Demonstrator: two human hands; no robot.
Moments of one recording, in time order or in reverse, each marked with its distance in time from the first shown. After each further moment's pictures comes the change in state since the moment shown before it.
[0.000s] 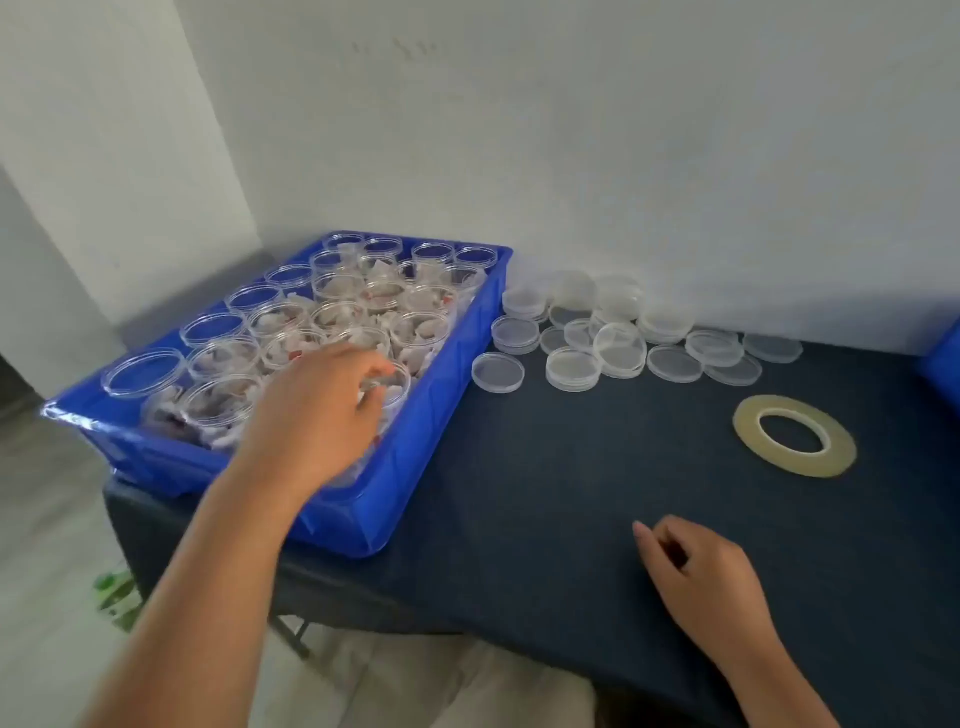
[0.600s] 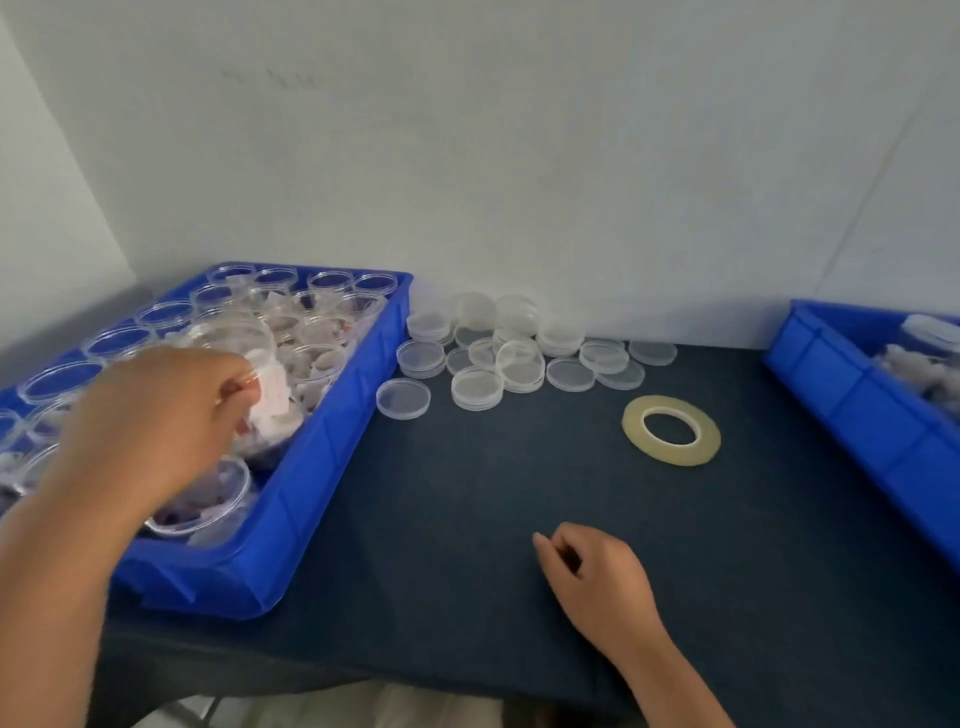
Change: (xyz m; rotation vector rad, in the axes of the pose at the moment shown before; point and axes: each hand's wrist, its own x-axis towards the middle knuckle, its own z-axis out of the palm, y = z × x) left_hand 0.038 -0.022 -0.012 0.151 -0.032 0.073; right_hand -0.002 -0.001 -0.004 0.068 -0.040 0.061
